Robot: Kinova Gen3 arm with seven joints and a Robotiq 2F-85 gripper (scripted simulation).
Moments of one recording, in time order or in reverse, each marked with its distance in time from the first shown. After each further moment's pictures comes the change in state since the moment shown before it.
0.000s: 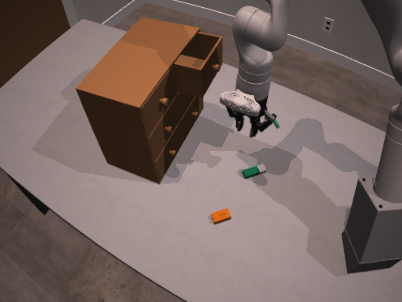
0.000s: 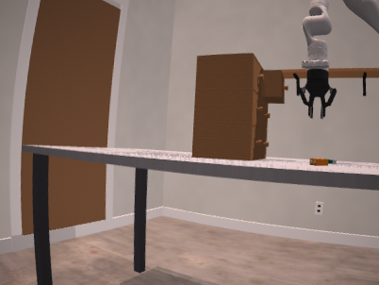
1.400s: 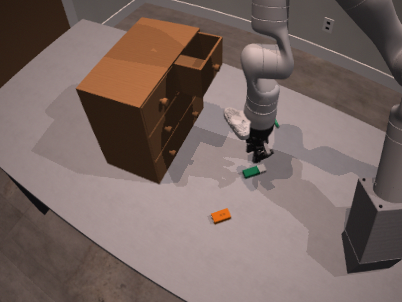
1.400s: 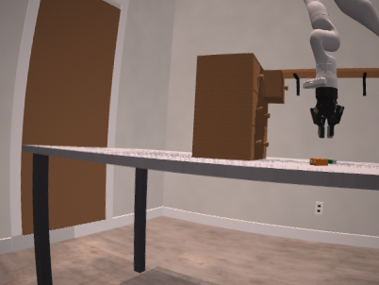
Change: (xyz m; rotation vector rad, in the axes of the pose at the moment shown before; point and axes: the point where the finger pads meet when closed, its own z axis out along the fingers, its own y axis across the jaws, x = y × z) arm 0.016 -0.036 0.063 0.026 0.002 0.612
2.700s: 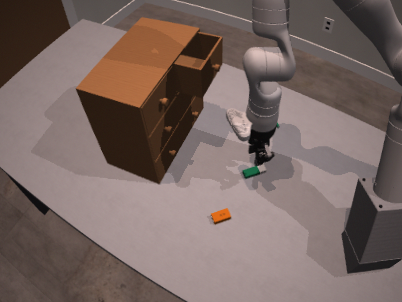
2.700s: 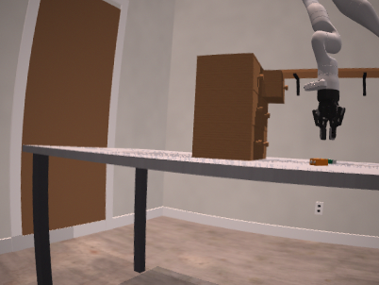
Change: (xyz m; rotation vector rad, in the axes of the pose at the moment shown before) arm -0.005 -0.004 0.006 0.004 -0.005 0.066
